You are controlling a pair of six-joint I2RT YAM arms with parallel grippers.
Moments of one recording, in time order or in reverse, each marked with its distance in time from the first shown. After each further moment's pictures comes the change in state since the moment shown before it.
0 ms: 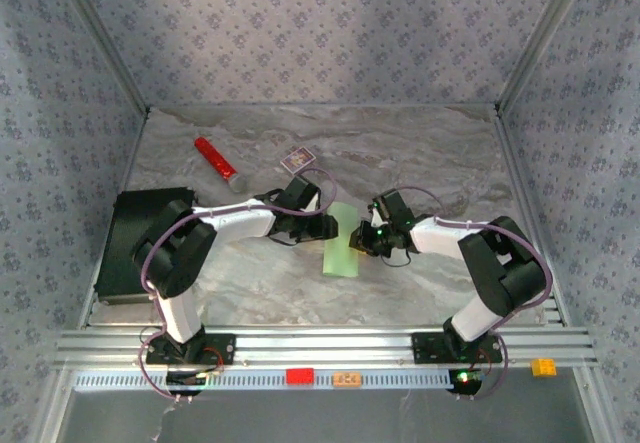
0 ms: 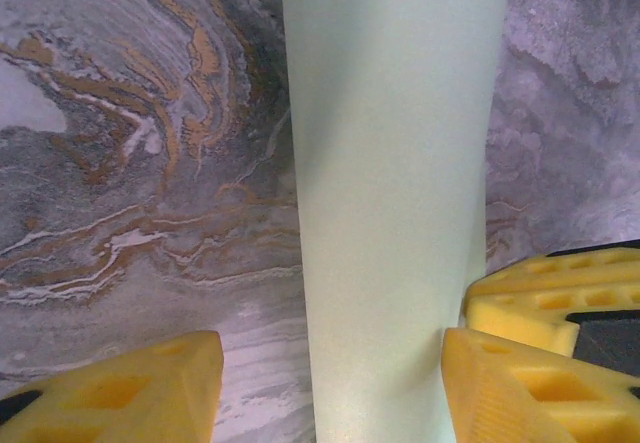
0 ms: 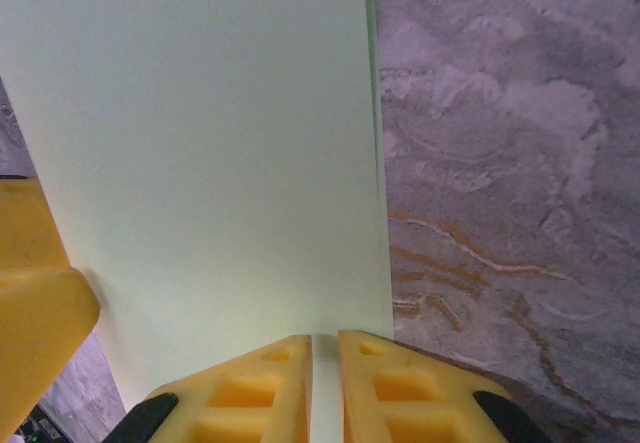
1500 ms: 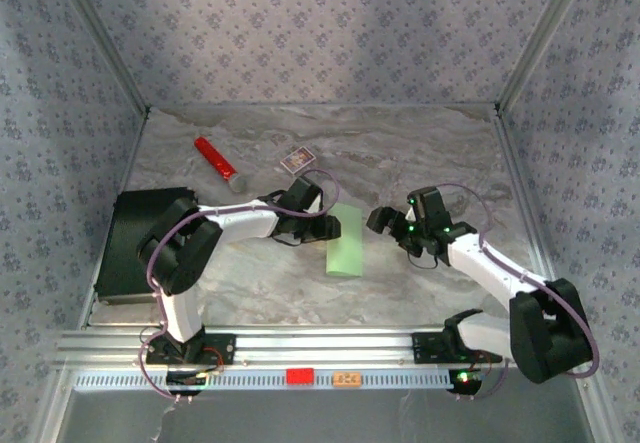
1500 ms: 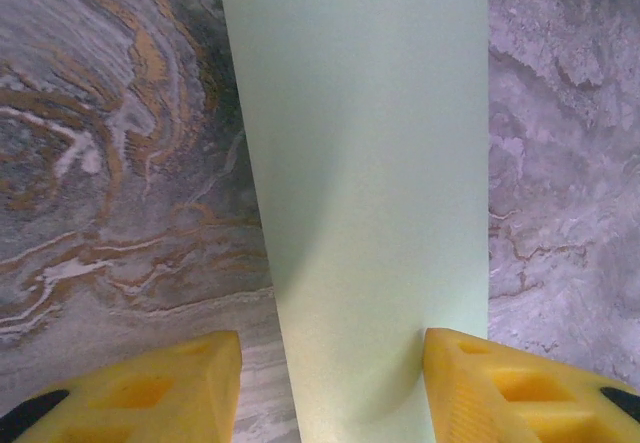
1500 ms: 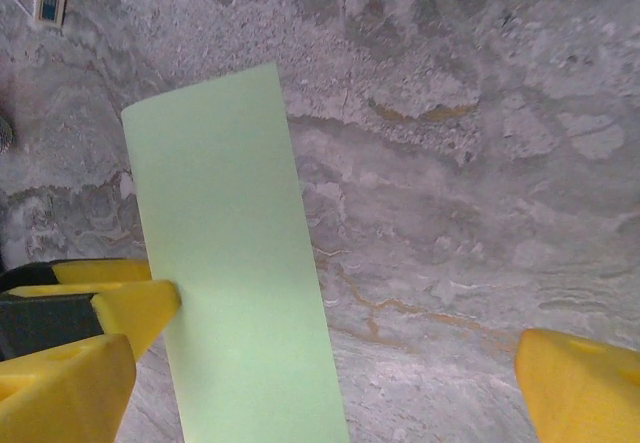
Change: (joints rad) left arm -0.008 0.030 0.000 0.051 0.016 -0.015; right arm -0.155 -0.383 -0.080 -0.185 0.142 0.012
